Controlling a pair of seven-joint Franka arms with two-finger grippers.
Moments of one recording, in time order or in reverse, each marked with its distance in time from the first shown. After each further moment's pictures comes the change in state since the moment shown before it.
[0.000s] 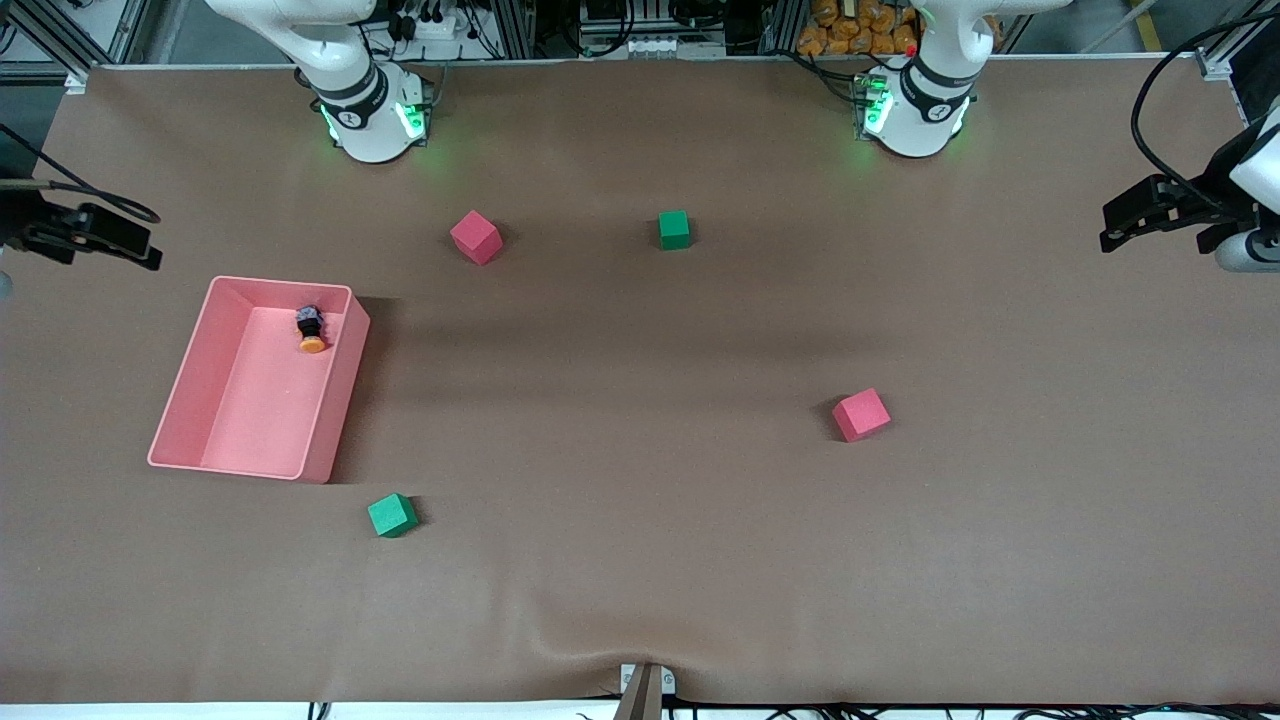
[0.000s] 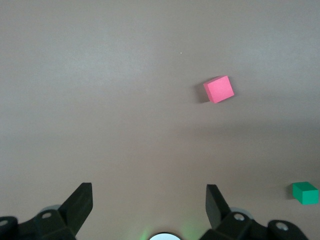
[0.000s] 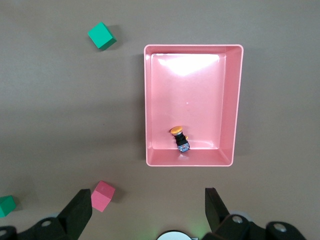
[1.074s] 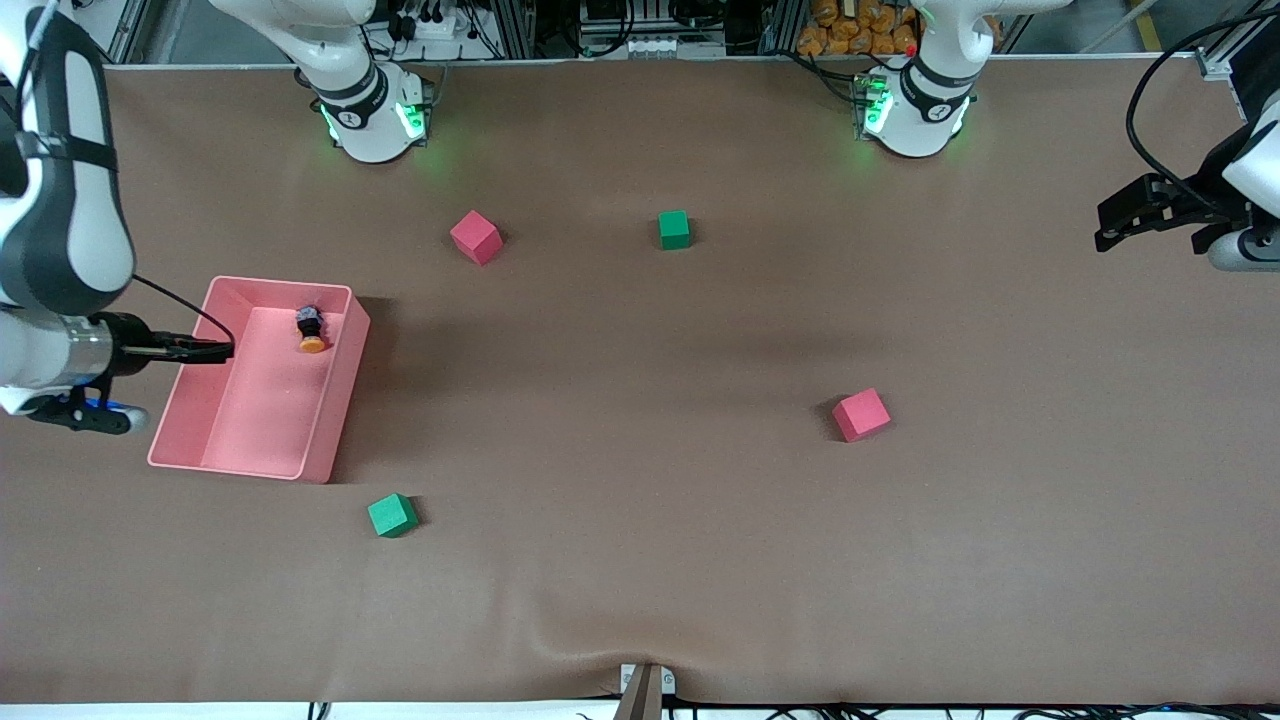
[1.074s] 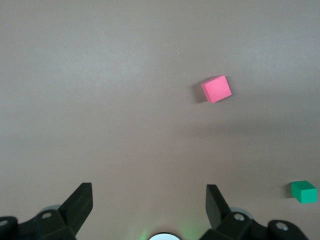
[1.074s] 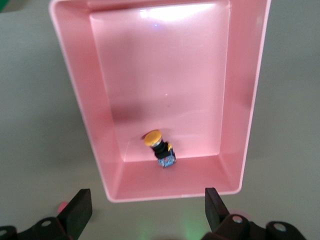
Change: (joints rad) left arm -0.001 0.000 -0.007 0.001 -0.002 0.000 0.000; right arm -0.100 0.249 -0.014 -0.248 -0.022 0.263 -0.023
